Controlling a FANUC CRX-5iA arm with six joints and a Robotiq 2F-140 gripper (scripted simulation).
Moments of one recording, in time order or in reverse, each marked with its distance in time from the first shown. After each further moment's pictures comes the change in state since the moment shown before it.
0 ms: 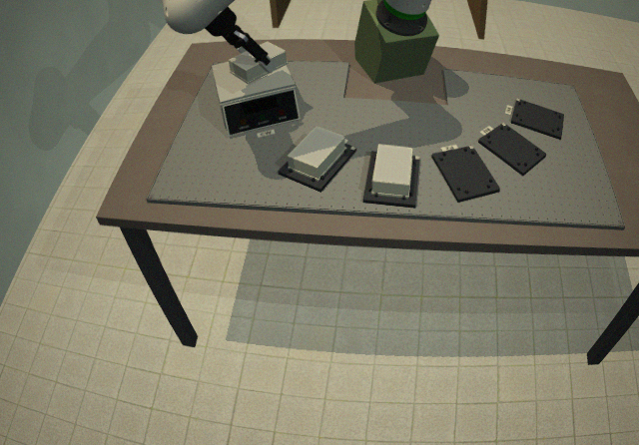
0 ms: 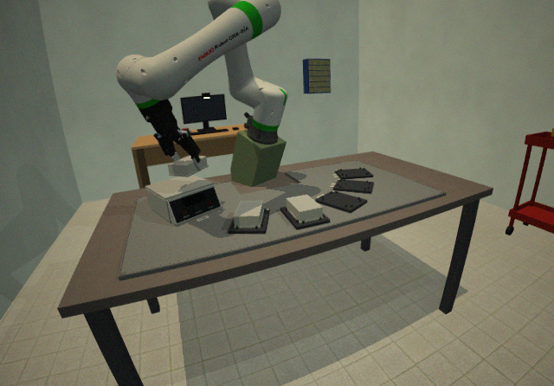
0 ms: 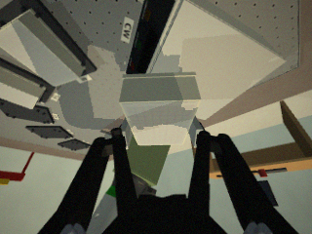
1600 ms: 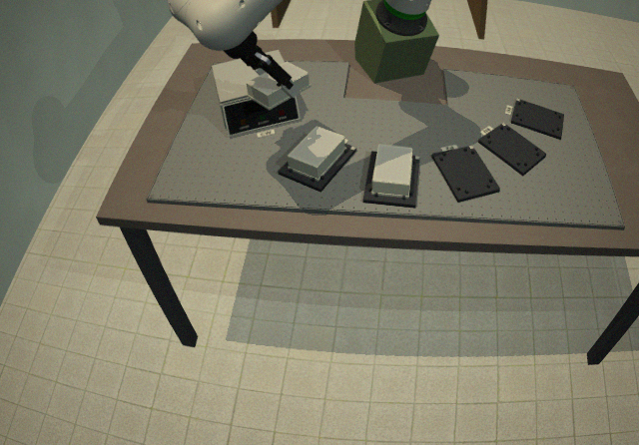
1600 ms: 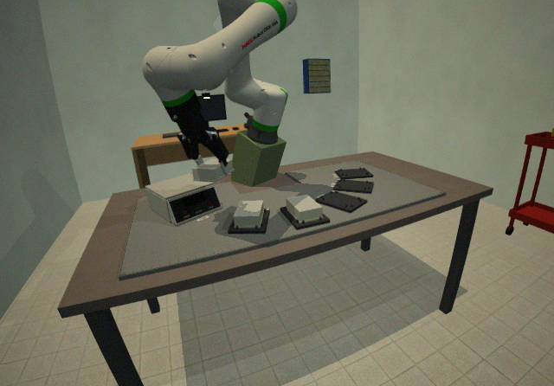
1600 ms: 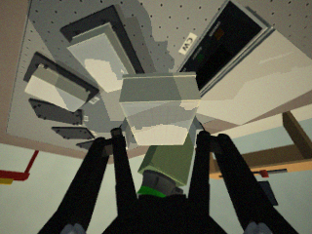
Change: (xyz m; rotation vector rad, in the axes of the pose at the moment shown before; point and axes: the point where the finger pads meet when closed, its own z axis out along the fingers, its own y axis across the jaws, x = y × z) arm 0.027 -0.128 -0.015 -0.016 0.000 -0.026
